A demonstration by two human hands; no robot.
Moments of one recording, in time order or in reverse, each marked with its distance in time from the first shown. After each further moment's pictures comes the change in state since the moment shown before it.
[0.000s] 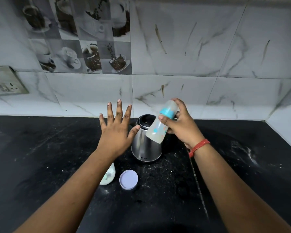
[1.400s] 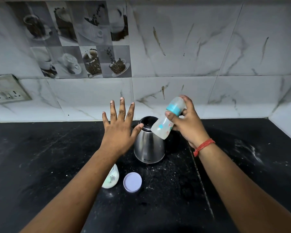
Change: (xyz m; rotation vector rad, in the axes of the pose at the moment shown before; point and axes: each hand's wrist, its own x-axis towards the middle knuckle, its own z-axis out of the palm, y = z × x) left_hand 0.009 0.007 -0.015 0.033 -0.002 0.038; right_hand 0.005 0.000 -0.008 0.045 0.100 -0.058
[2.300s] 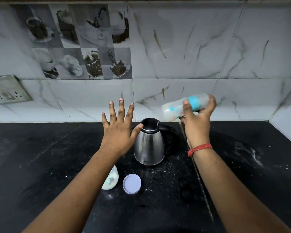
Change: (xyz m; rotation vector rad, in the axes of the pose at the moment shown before) left_hand 0.000 0.002 -0.003 -0.011 -0.001 -0.022; right_hand -0.001 -0.009 -0.001 0.173 0.248 -0.064
